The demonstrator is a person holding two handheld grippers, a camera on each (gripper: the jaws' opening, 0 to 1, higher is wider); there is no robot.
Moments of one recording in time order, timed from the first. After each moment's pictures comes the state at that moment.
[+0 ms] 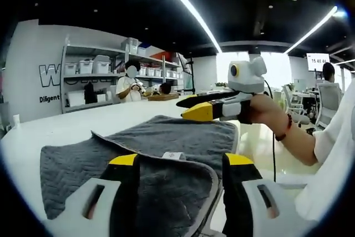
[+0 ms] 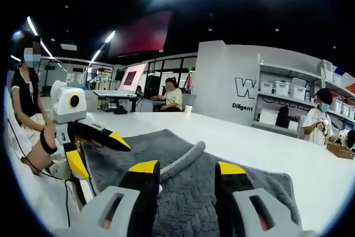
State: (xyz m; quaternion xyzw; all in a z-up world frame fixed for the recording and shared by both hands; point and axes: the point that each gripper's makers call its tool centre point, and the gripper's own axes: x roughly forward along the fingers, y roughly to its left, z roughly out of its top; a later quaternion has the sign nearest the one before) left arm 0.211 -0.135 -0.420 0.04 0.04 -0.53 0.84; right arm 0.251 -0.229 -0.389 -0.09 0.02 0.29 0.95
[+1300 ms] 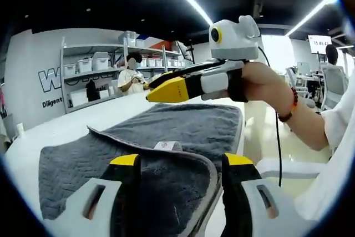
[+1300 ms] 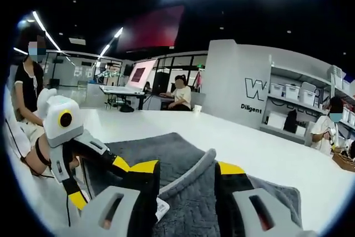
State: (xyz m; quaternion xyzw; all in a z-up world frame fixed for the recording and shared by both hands) left arm 0.210 -0.156 -0.450 0.10 0.07 -0.51 0.85; right arm 0.271 -0.188 -0.379 -0.11 0.03 0.32 0.94
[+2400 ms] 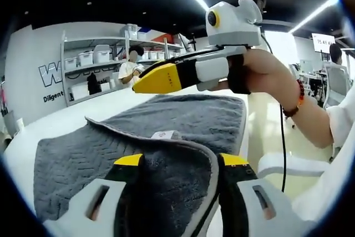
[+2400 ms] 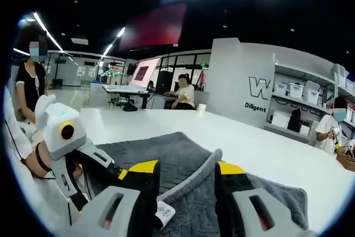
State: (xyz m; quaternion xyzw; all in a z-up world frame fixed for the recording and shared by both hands) left arm 0.212 -0.158 -0.466 0.11 0.09 -0.49 0.86; right arm 0.275 -0.175 -0.385 -0.11 0.04 0.33 0.94
